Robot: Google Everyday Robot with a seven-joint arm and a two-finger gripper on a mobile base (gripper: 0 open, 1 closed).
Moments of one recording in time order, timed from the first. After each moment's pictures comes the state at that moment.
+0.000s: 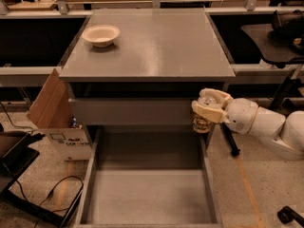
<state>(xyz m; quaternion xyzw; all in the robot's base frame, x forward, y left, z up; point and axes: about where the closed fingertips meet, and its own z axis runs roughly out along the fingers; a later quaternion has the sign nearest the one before) 0.587 -0.158 0.816 -0.34 0.62 0.34 0.63</state>
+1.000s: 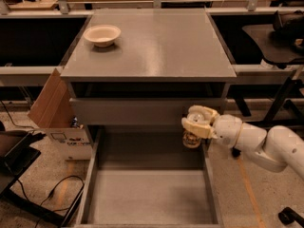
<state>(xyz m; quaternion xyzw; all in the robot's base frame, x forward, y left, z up) 0.582 -0.134 0.756 -0.34 0.62 0.37 0.60</state>
